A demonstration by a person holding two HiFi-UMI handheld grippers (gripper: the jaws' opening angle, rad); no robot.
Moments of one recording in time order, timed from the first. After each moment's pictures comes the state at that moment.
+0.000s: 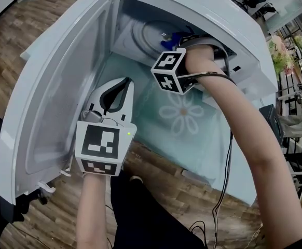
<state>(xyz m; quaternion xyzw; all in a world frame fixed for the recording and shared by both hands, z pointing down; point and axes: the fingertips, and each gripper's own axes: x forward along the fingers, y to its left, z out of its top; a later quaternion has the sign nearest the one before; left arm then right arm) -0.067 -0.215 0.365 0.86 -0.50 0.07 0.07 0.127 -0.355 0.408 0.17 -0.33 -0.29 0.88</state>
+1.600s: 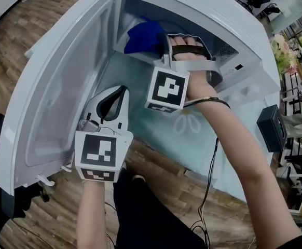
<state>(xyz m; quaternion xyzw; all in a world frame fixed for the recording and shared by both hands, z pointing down) -0.079 -0.194 0.377 0.85 -0.52 0.09 0.08 -0.019 -0.331 0.360 0.33 -0.57 -0.48 0.58</state>
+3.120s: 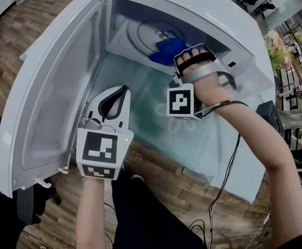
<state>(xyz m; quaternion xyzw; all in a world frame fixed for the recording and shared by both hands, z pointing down) -0.059 -0.198 0.379 0.86 -0.50 0.10 0.08 0.098 -0.315 0.406 0.10 -0.31 -0.53 0.78</state>
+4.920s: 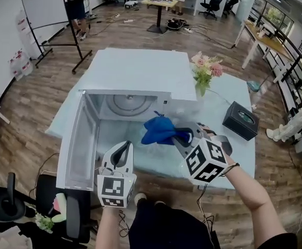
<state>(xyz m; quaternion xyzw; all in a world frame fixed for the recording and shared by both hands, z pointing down) 0.012 -0.105 0.241 0.90 -0.42 0.11 0.02 0.136 -0.097 0.233 0.38 -0.79 -0.10 0.47</state>
